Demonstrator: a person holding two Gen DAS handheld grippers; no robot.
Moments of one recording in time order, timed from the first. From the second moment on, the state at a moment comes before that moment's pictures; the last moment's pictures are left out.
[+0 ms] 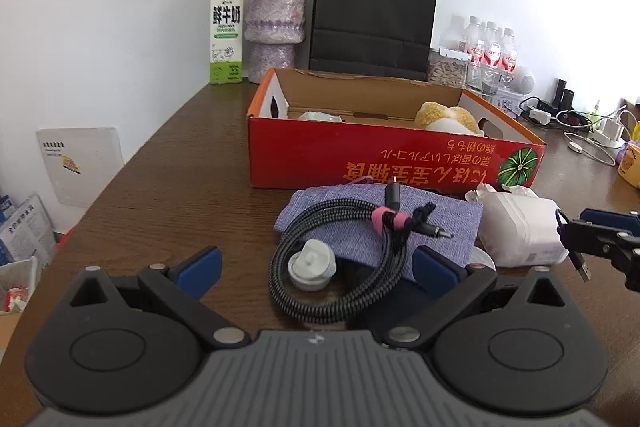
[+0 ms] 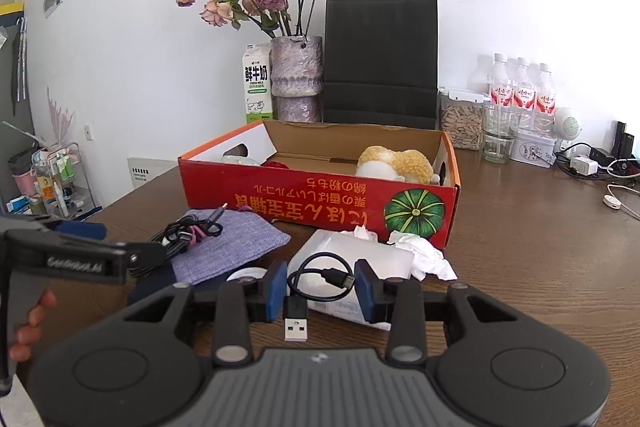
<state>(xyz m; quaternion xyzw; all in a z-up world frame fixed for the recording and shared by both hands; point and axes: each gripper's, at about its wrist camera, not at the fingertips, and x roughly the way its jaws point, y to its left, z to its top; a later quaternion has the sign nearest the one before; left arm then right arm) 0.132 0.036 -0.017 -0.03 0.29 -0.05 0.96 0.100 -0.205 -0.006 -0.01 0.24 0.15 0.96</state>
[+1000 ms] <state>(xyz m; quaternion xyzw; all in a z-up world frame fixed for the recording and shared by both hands) 0.161 0.066 -0.029 -0.13 0.32 -0.10 0.93 0.124 -0.191 -0.003 -0.02 0.23 0.17 0.96</state>
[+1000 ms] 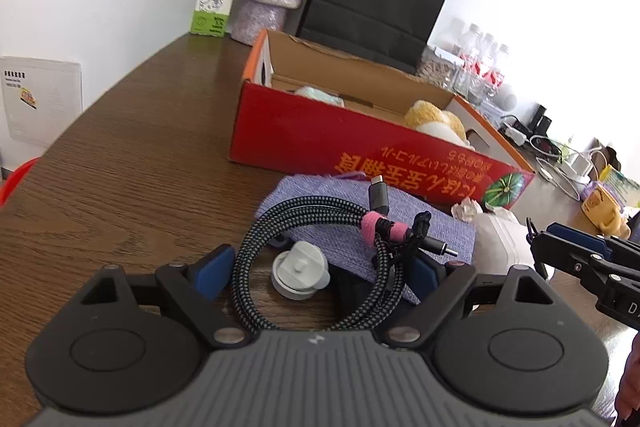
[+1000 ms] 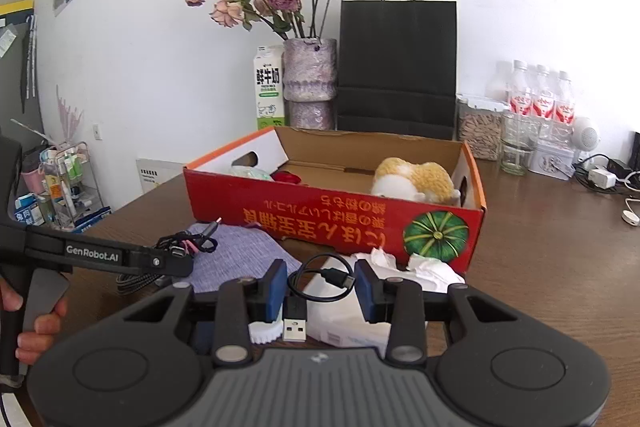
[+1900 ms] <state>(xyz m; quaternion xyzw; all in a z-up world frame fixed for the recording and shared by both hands) 0.189 0.038 0.046 -0.09 0.22 -0.08 0.97 0.169 -0.183 0.041 -0.01 0.16 0.18 0.97</state>
